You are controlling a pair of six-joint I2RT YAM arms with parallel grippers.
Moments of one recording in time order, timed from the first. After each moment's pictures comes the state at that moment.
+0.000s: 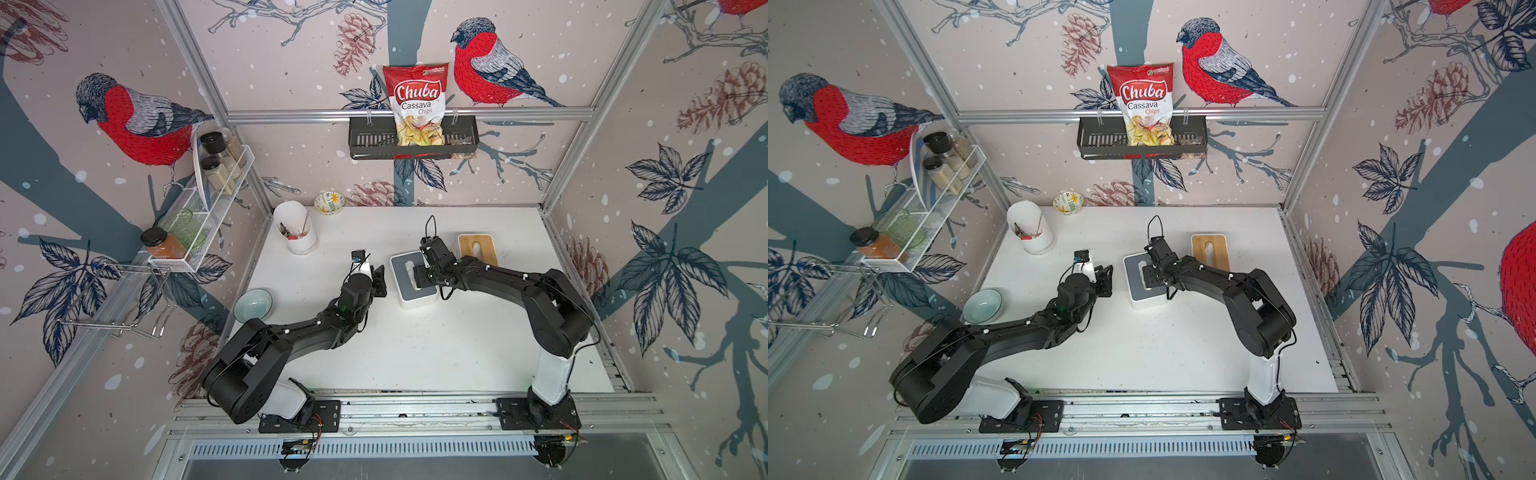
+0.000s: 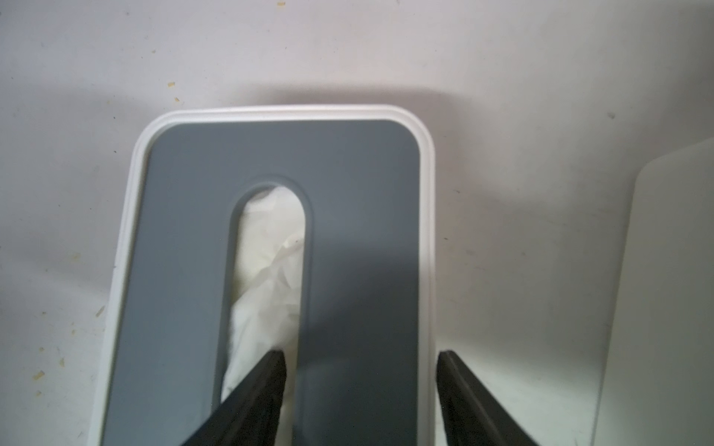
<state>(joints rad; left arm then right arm) -0.63 1.43 0.52 0.62 -0.29 -0.41 0.72 1.88 1.24 -0.33 0.11 0.31</state>
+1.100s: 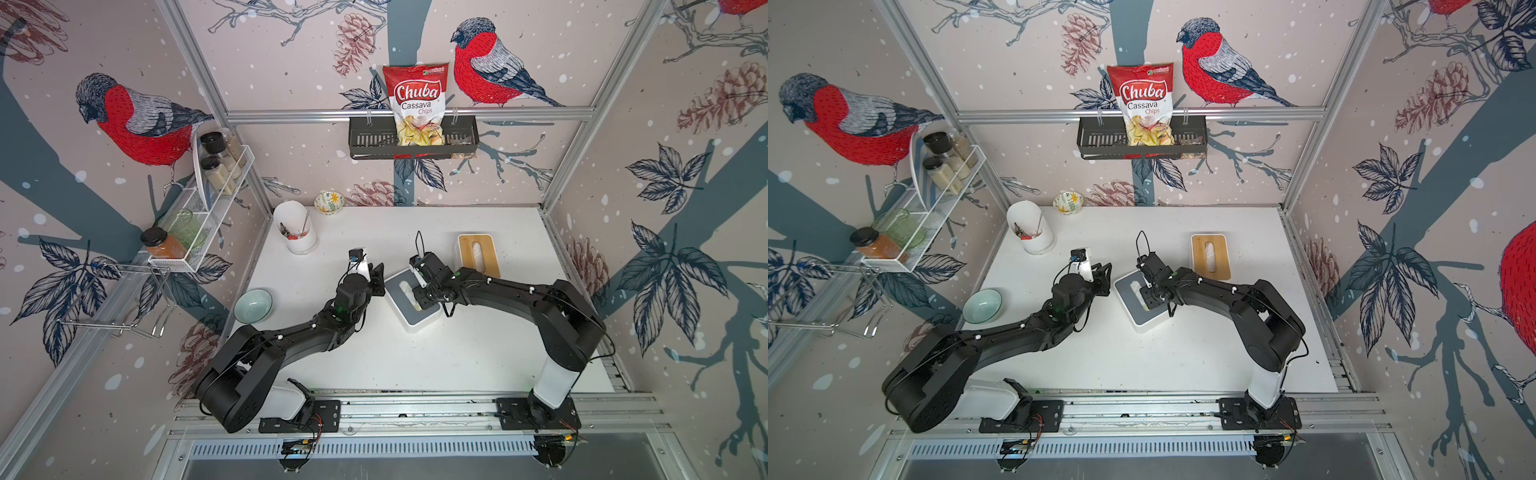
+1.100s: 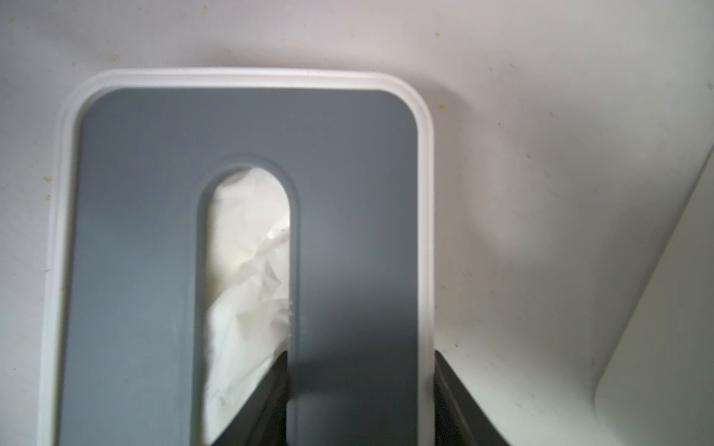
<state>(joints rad) -0.61 1.38 0.50 0.63 -0.26 -0.39 0.83 1.80 1.15 -0.42 0.10 0.13</state>
